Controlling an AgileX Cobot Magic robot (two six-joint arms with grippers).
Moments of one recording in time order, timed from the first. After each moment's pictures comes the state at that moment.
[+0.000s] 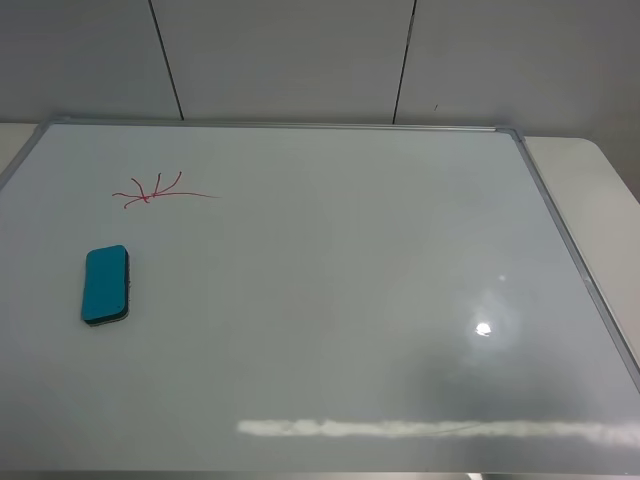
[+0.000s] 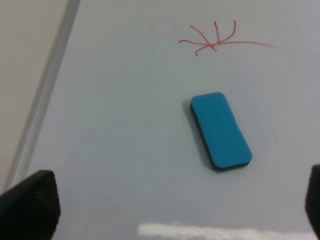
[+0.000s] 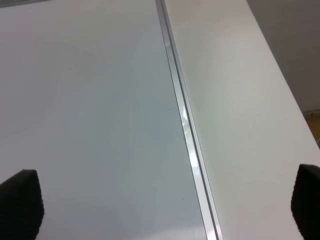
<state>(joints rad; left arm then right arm) -0.10 -0.01 -0.51 0.11 1.06 -0.18 0.01 0.00 -0.50 -0.07 1.07 0.12</state>
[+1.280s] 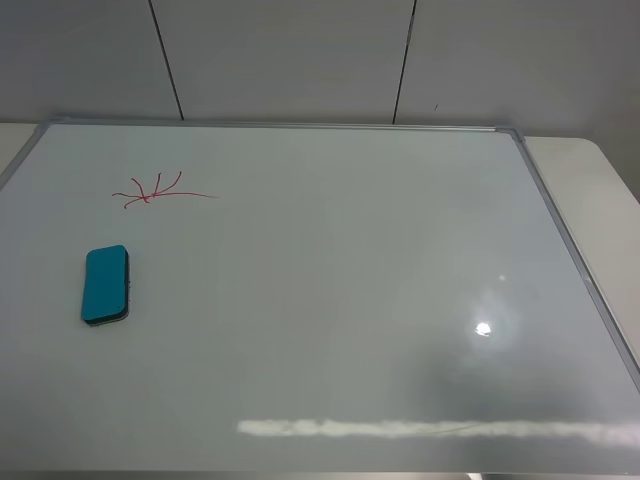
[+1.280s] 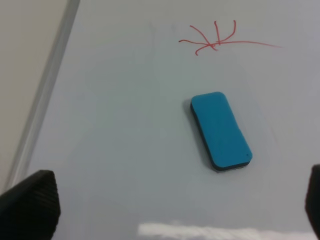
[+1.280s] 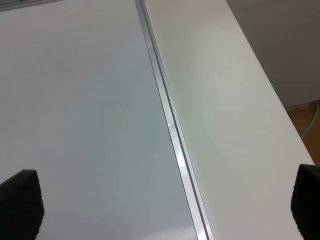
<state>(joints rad) -0.10 -0.01 -0.51 0.11 1.06 -0.18 -0.05 0.00 -0.50 -0.07 1.06 0.12</state>
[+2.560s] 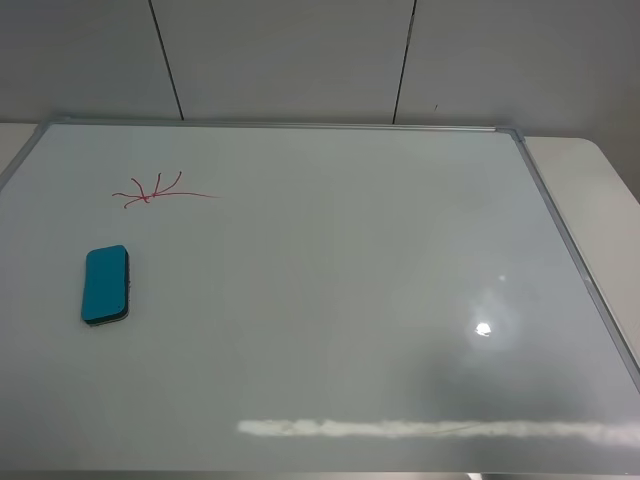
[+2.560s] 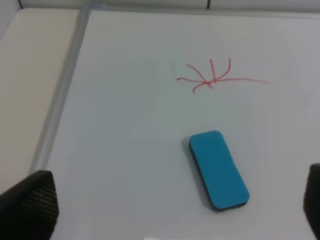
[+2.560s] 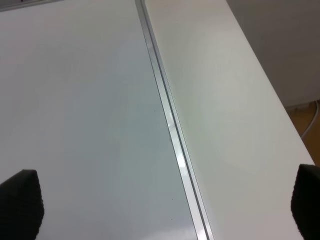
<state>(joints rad) -0.10 0.25 -0.61 0.14 0.94 -0.19 -0.05 0.00 -0.50 -0.07 1.06 0.12</state>
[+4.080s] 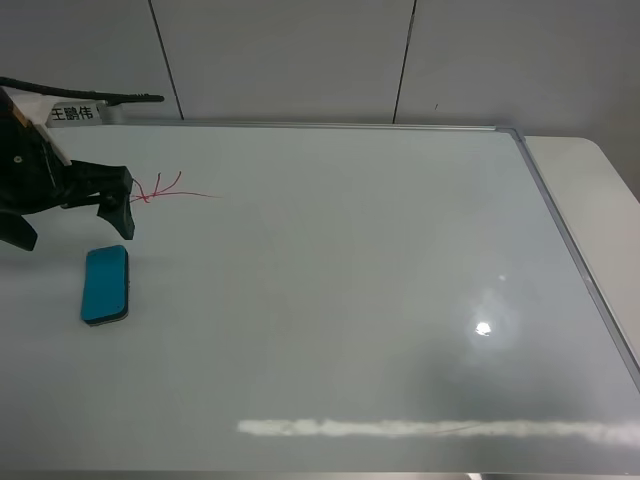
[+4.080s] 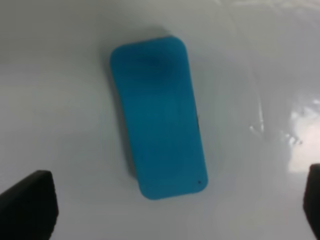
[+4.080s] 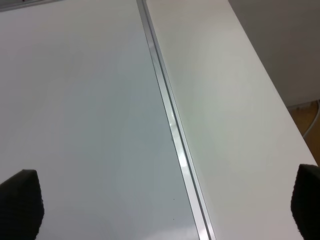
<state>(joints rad) -0.19 1.55 -0.93 0.03 0.81 -0.39 -0.05 0.00 -0.50 -0.07 1.06 0.12</state>
